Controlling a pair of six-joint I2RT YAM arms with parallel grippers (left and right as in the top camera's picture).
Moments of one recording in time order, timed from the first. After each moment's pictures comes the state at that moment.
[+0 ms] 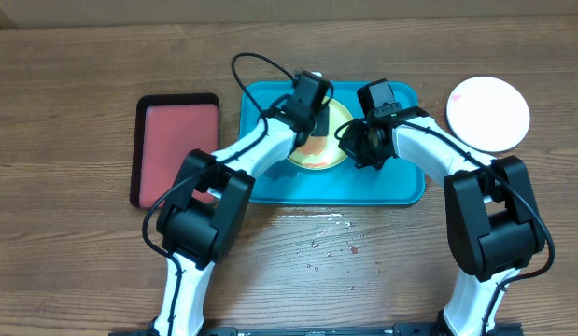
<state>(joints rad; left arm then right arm) -0.51 2.21 1.53 -0.25 -0.09 -0.42 0.31 2.00 1.29 -0.56 -0.20 0.88</state>
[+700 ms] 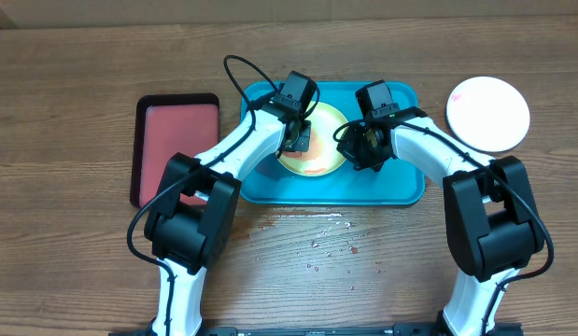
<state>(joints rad) -0.49 2.15 1.56 -0.67 -0.08 -0.33 0.32 2.00 1.29 -0.57 -0.22 0.87</state>
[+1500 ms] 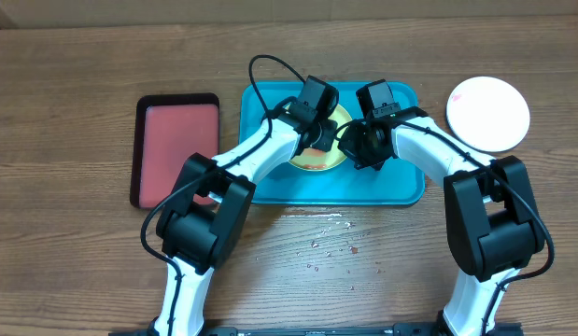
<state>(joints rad) -0.54 2.19 1.54 -0.38 0.02 -0.23 0.32 2.00 1.29 -0.56 -0.21 0.88</state>
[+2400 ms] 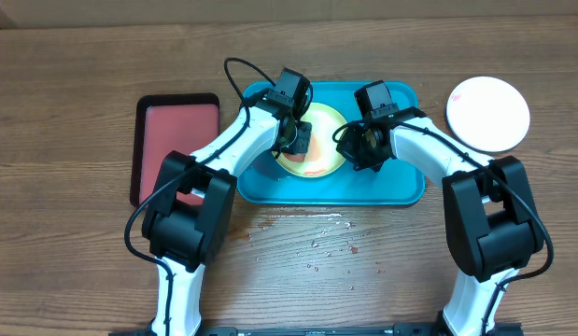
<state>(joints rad) -0.46 2.16 1.57 -0.70 0.09 -0.26 0.32 2.00 1.29 -0.57 -0.21 0.86</state>
